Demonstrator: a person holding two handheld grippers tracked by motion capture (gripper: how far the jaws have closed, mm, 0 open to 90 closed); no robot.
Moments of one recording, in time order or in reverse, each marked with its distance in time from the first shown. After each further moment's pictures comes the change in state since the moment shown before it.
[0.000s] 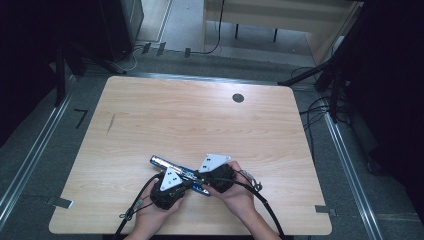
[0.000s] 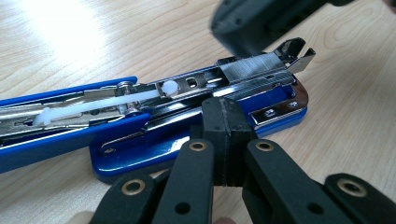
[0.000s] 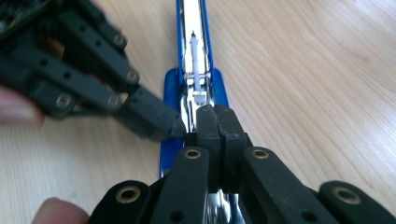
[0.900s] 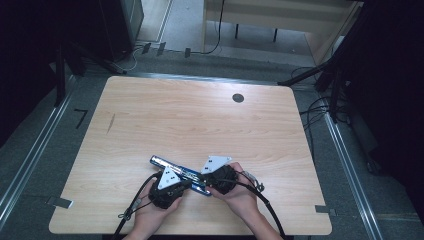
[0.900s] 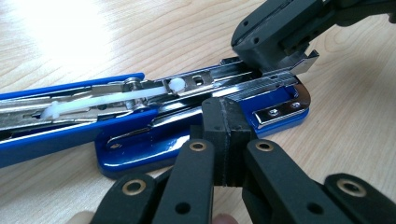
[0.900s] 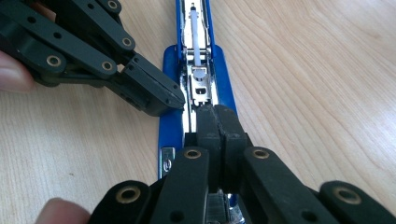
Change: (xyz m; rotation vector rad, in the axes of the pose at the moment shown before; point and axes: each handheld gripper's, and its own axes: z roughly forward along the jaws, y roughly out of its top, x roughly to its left) left arm 0.005 -0.001 -0.003 -0.001 -0.011 -0.033; right arm -0.001 -0.009 -0.002 0.056 0.005 -0.005
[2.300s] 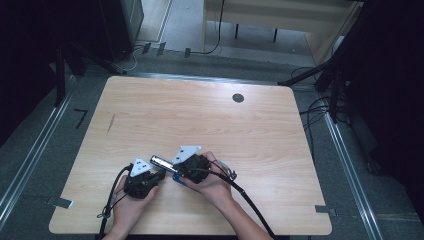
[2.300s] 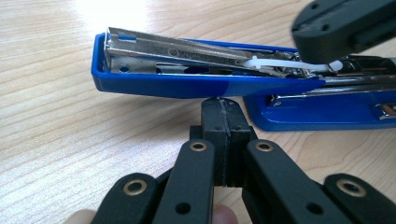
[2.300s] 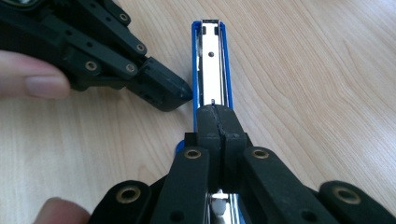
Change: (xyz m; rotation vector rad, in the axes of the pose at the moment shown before) left arm 0.058 -0.012 -0.029 0.024 0.147 -0.170; right arm 0.011 0.061 0.046 -0.012 0.028 -0.037
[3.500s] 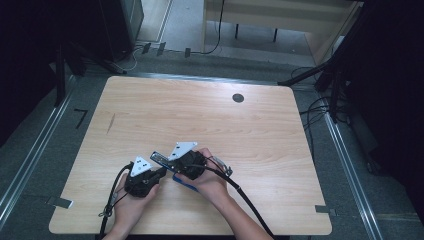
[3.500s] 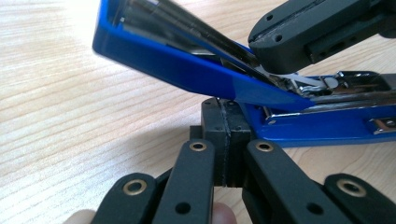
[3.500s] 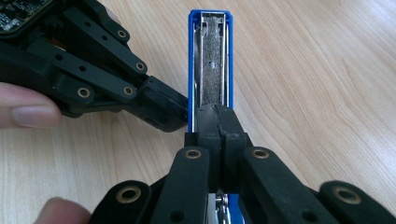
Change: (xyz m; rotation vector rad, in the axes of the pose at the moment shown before) left arm -0.003 0.005 -0.002 -0.059 -0.002 0.021; right arm -0.003 0.011 0.005 -0.030 0.004 -0.009
